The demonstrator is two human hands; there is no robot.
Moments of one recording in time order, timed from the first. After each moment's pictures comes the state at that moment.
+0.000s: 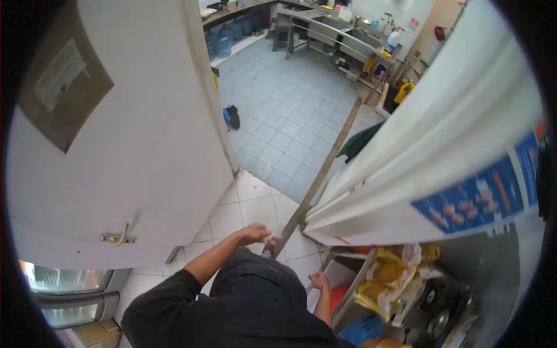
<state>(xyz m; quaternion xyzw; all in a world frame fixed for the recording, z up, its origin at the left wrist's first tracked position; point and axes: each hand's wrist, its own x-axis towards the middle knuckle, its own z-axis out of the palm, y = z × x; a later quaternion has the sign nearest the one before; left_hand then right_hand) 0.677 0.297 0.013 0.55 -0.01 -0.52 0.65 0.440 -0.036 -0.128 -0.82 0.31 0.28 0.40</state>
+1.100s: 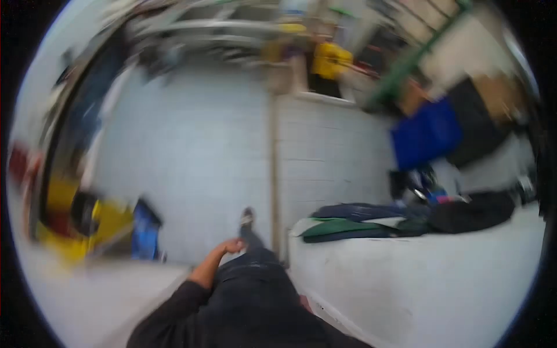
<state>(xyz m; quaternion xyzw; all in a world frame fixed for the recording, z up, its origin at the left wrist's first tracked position) 1.418 0.027 -0.156 0.69 -0.25 -0.61 0.29 0.988 -0.113 -0.160 -0.53 0.63 0.13 0.55</state>
